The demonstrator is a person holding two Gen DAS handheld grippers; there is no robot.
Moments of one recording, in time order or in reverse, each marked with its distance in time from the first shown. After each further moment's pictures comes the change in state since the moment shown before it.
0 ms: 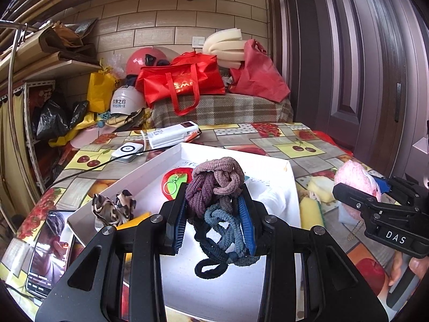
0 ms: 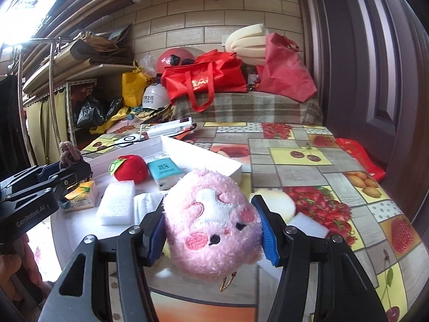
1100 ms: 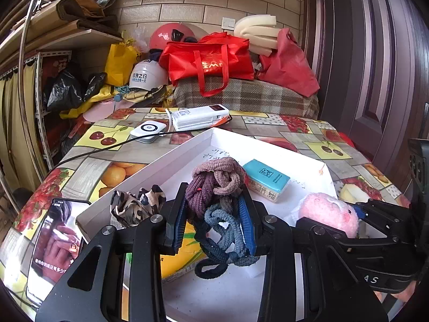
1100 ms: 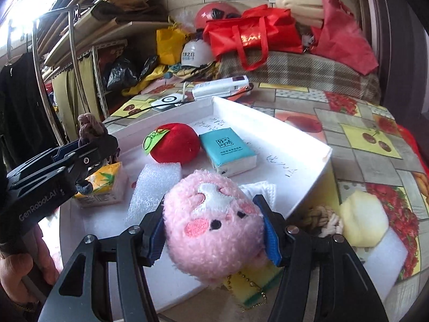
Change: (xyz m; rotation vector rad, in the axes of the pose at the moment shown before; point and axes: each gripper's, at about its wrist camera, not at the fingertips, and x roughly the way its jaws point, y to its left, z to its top) left arm 0.037 0.049 0.007 -0.115 0.101 0.065; right arm 0.082 0.054 0.012 -0.055 0.243 0.207
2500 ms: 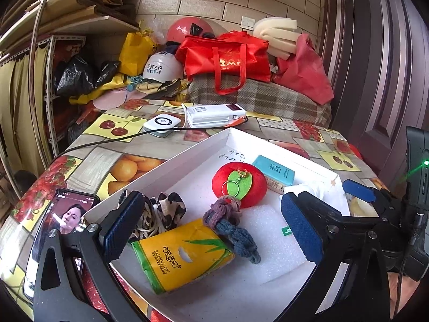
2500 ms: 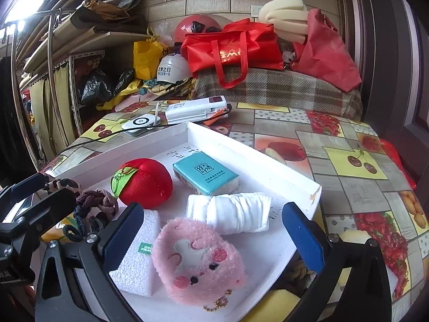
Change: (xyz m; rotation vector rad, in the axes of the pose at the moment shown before) left arm 0.009 0.021 0.004 -0.095 0.014 0.033; right arm 0.019 -0.001 0.028 0.008 -0.091 -0.159
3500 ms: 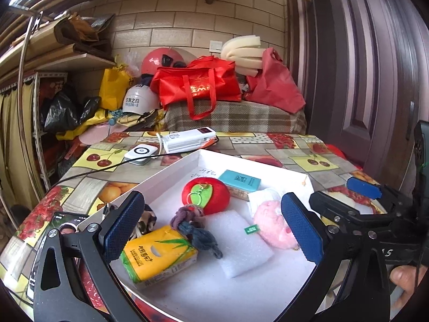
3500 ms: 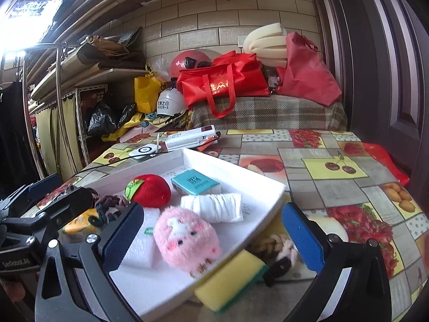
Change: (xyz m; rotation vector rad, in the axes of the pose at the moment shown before) left arm -0.038 -0.034 -0.012 0.137 -0.146 -0.073; right arm -0.065 -0.035 -0.027 0.066 -0.170 0.025
